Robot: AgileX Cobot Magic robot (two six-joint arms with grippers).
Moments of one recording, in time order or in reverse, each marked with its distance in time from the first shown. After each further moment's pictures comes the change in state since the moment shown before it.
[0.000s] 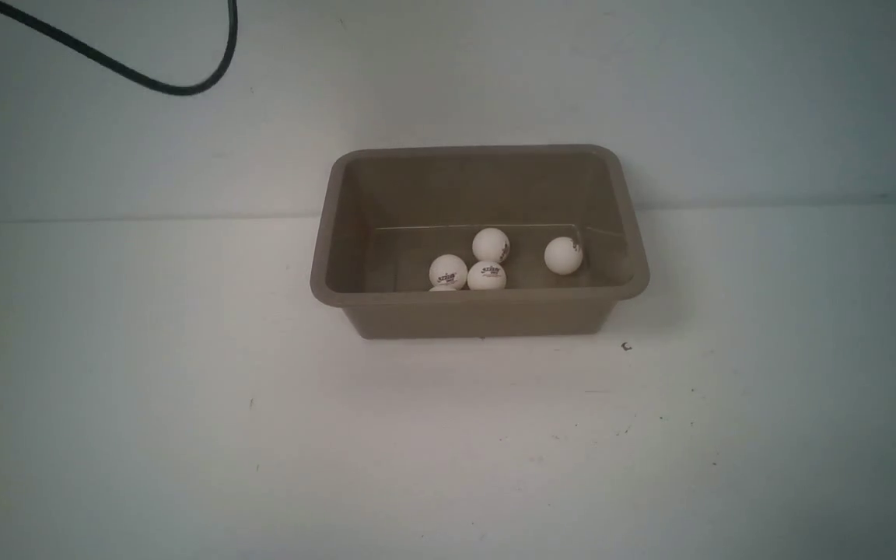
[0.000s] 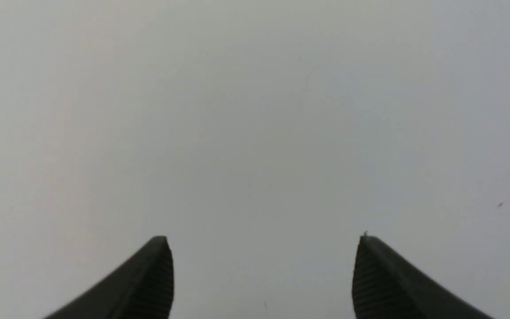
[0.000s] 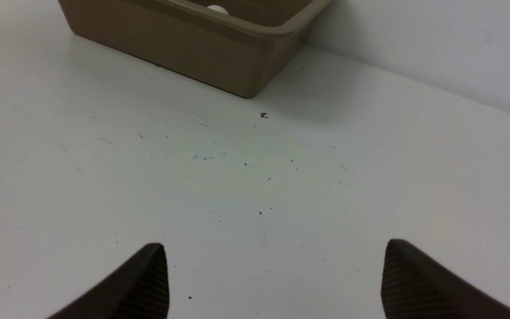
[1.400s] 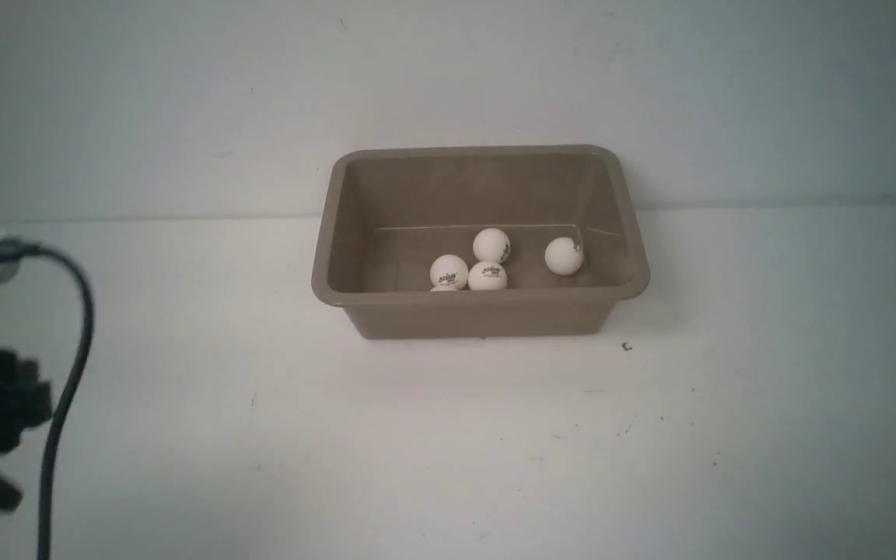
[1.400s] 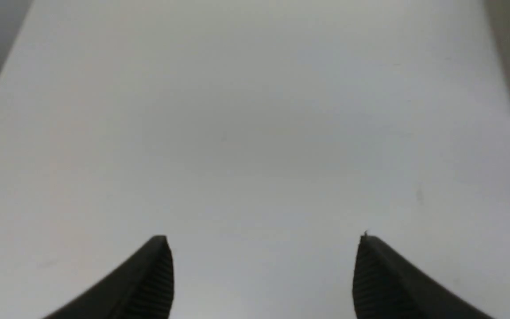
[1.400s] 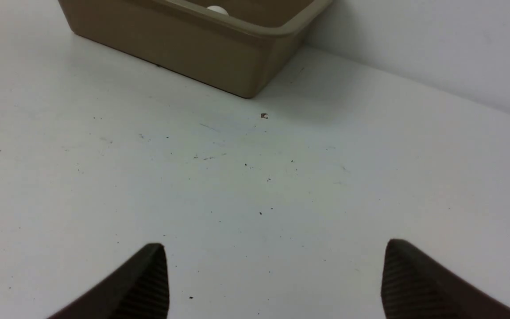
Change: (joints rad) right arm -0.001 0.000 0.000 0.000 0.000 -0.001; left arm 0.141 -1.031 1.308 -0.933 0.813 0.862
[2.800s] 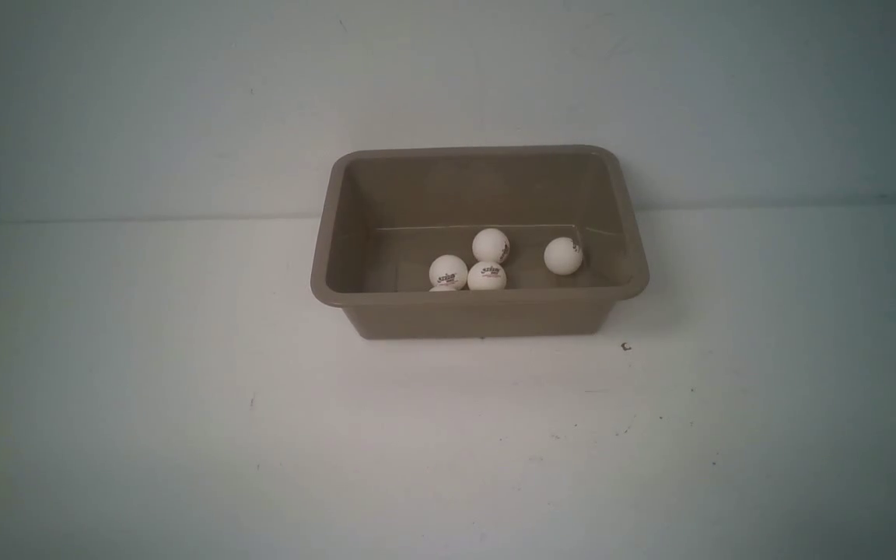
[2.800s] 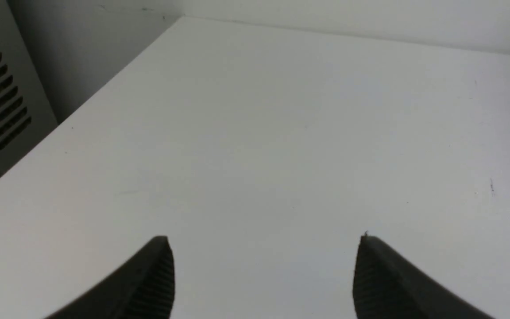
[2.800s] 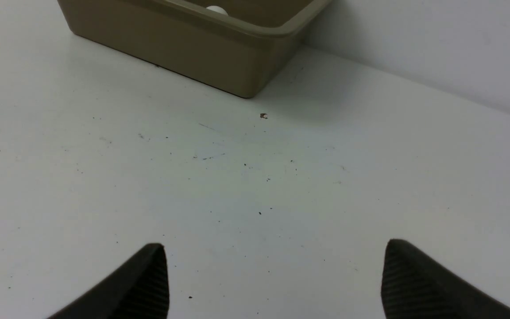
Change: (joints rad) right arm 0.000 0.000 0.000 0.000 0.000 0.000; left arm 0.106 -0.807 0.453 -0.016 0.038 0.003
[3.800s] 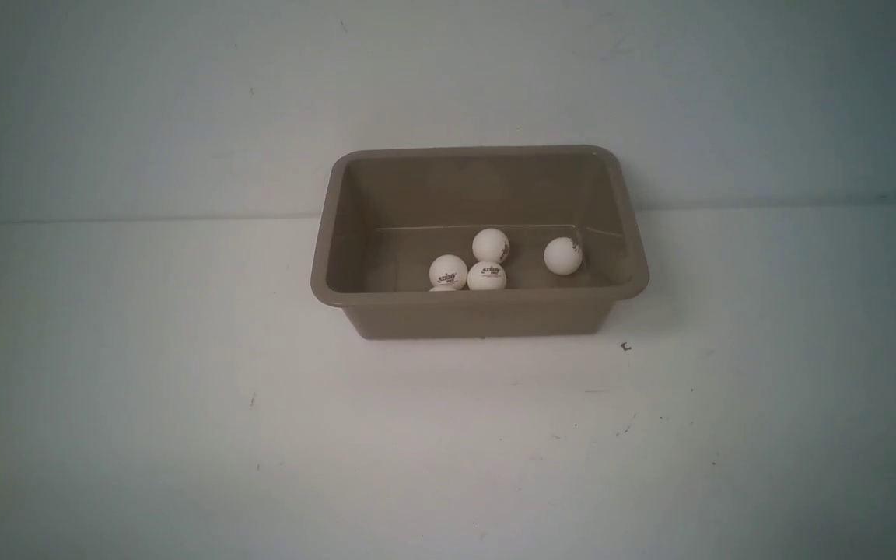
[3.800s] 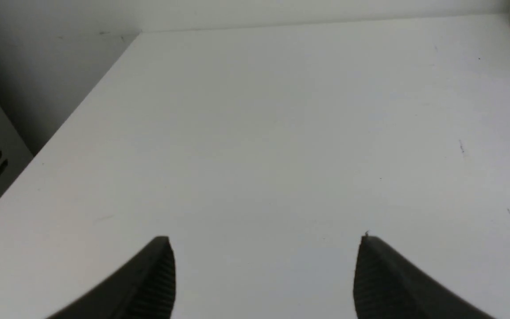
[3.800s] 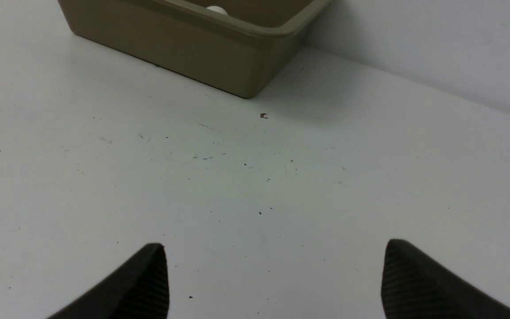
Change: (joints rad) right arm 0.000 0.000 0.000 0.000 0.000 0.000; left arm -0.017 0.000 0.000 -0.171 -0.002 0.313
